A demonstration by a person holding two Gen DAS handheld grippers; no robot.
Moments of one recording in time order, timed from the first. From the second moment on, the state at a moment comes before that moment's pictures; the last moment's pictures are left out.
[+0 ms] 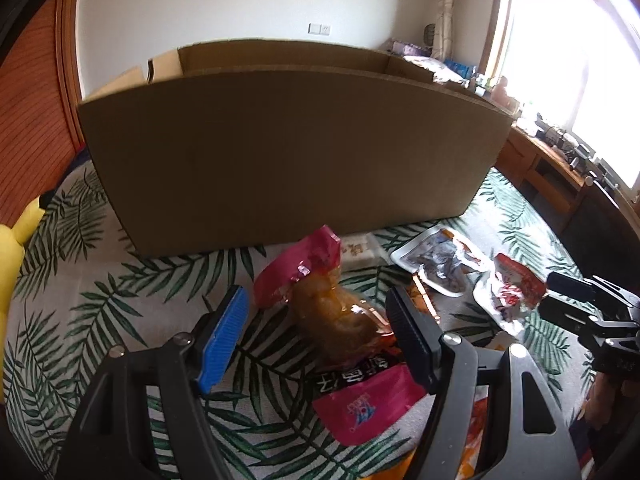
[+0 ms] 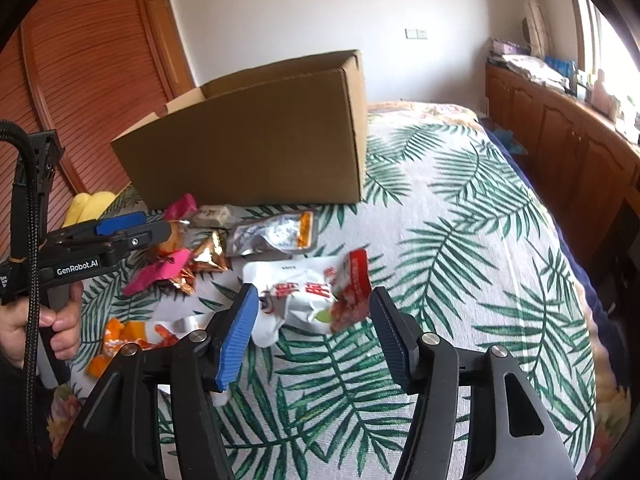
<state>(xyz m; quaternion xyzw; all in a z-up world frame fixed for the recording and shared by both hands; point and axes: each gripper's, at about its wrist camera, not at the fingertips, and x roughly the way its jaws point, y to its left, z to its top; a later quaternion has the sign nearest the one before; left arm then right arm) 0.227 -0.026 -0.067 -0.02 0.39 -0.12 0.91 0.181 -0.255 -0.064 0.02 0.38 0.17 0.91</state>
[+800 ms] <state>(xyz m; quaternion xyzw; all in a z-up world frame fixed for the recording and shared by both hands) 0.251 -0.023 -0.075 -0.06 0.42 -0.11 0.90 0.198 -0.246 -0.081 0.01 0.42 0.15 0.89</state>
